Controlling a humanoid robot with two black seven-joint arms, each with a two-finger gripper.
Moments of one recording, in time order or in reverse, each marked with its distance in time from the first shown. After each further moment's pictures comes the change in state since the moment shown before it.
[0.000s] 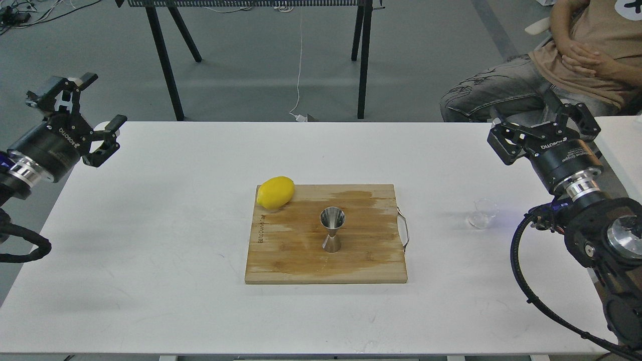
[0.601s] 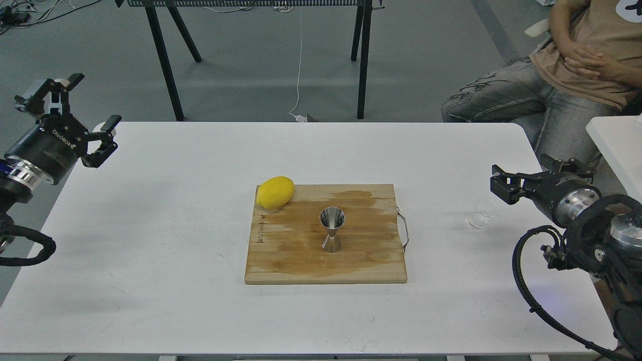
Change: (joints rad) left arm 0.015 -0.022 0.006 0.002 -0.070 0.000 0.000; right arm -0.021 0.008 -0.036 0.001 -0.060 -0.385 0.031
